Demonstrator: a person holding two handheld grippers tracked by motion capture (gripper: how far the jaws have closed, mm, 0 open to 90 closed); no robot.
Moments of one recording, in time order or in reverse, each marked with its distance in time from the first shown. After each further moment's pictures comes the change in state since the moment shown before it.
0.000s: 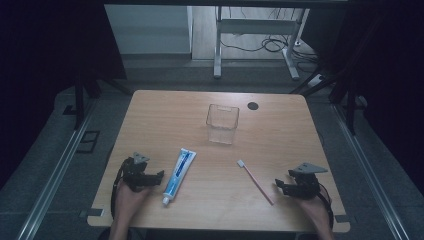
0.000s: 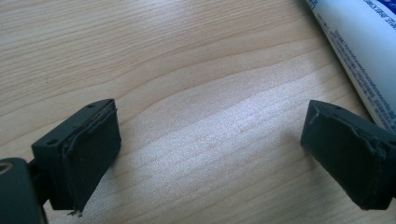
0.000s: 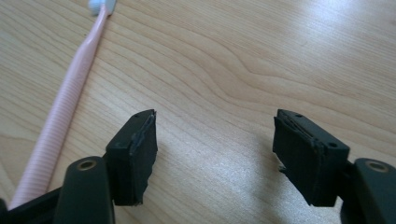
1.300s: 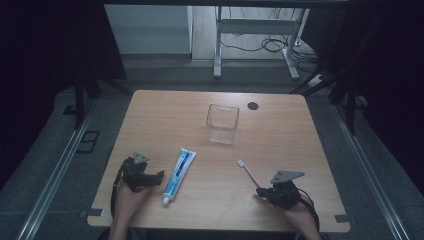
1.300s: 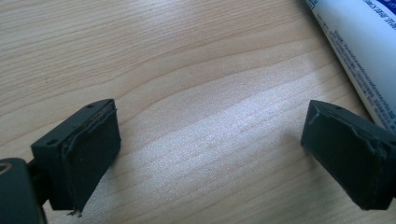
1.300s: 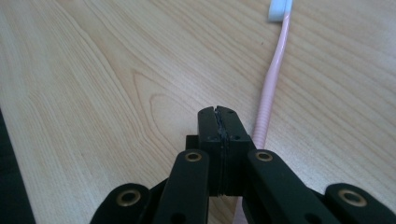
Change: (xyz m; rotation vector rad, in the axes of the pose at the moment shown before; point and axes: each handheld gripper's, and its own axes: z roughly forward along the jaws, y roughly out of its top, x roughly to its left) left arm 0.000 0.000 0.000 0.001 -0.001 0.002; right arm 0.068 0.018 0.003 0.075 0.303 -0.118
